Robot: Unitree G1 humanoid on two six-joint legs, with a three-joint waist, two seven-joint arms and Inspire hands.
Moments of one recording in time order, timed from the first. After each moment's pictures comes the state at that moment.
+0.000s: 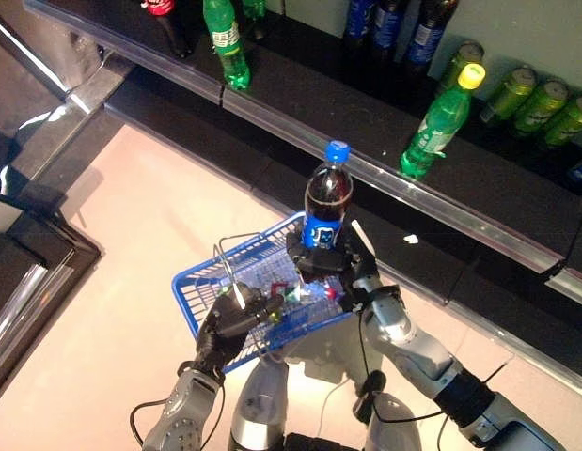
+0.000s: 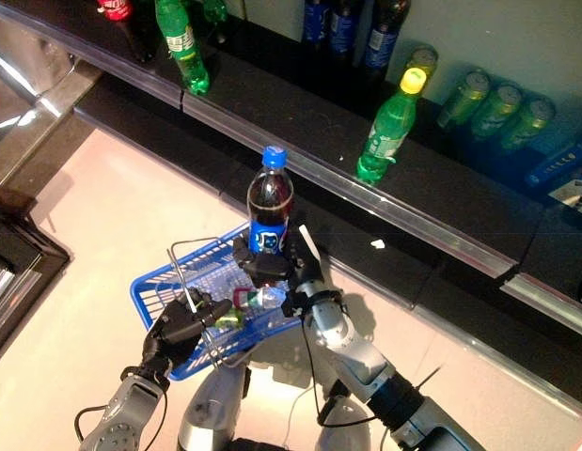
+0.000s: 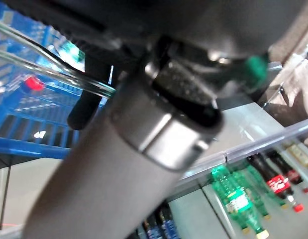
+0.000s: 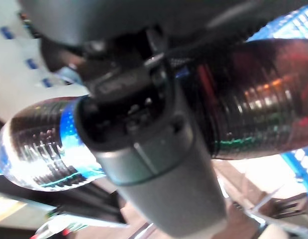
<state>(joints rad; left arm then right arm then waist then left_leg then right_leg) 0.13 0.45 -0.39 0.09 -1.13 -0.23 -0.05 -0.36 -0.40 0.65 0.07 0.54 -0.07 -0.37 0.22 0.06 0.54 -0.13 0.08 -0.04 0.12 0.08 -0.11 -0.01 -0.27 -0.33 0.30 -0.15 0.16</state>
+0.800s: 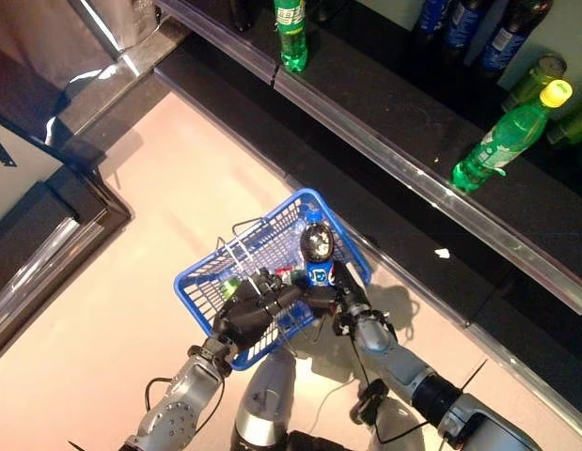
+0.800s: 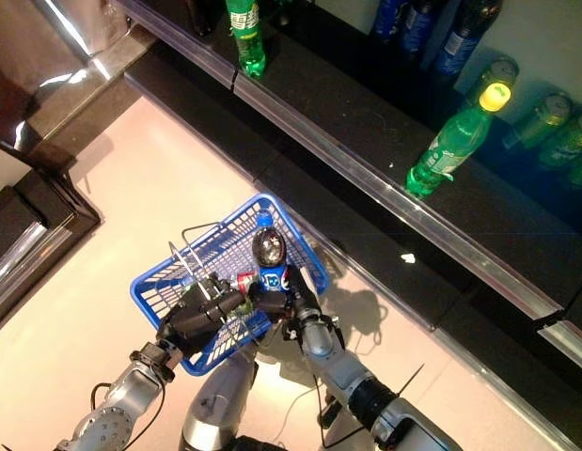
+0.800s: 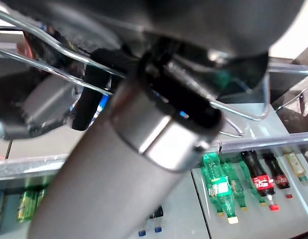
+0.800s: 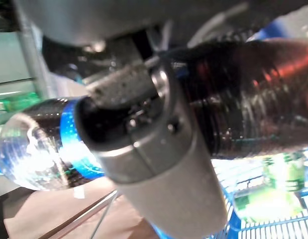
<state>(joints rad) 0.08 0.54 -0.43 -0.04 -1.32 -0.10 -0.23 -0.38 -0.29 0.73 0.46 0.48 -0.08 -0.39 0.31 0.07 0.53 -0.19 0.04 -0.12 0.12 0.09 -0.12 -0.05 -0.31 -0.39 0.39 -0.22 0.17</state>
